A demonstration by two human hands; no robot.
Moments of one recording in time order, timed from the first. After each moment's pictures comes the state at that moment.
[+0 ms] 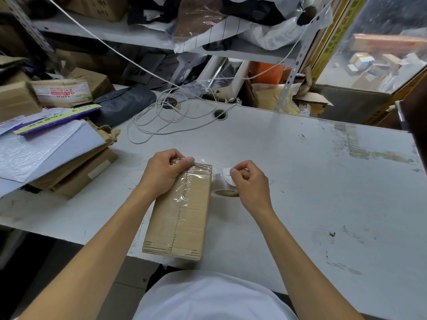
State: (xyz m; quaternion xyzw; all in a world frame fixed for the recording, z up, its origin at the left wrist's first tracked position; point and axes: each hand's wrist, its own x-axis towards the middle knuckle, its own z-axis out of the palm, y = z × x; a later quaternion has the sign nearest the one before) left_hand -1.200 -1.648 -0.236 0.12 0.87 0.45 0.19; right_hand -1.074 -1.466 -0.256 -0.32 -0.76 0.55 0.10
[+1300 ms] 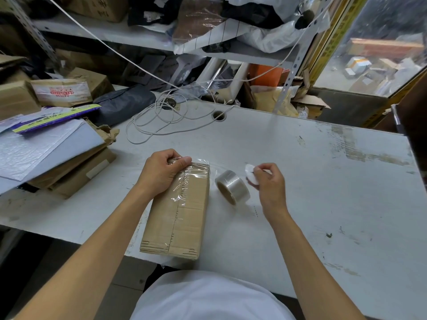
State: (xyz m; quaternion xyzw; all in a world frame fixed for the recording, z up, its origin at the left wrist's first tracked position) left_hand -1.199 -1.650 -0.232 0.11 0.87 0.44 0.19; right_hand -1.060 -1.428 -0.280 -0.38 -0.64 0.65 0.15
